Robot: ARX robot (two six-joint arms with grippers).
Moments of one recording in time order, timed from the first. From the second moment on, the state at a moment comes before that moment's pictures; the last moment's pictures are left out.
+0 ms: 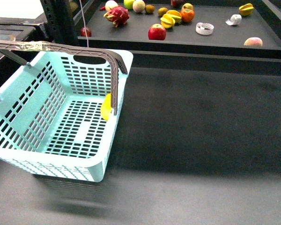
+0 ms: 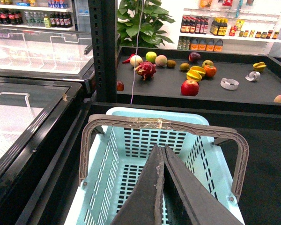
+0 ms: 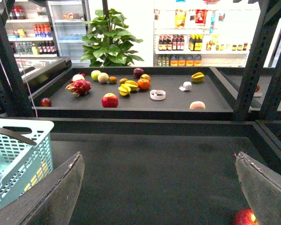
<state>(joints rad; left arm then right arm) 0.00 1.09 0.09 0.99 0.00 -0.02 0.00 0.00 0.01 0.00 0.00 0.00</state>
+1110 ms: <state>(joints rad) 0.00 0.33 0.02 0.34 0.00 -0.01 0.00 0.00 0.01 0.00 0.00 0.00</state>
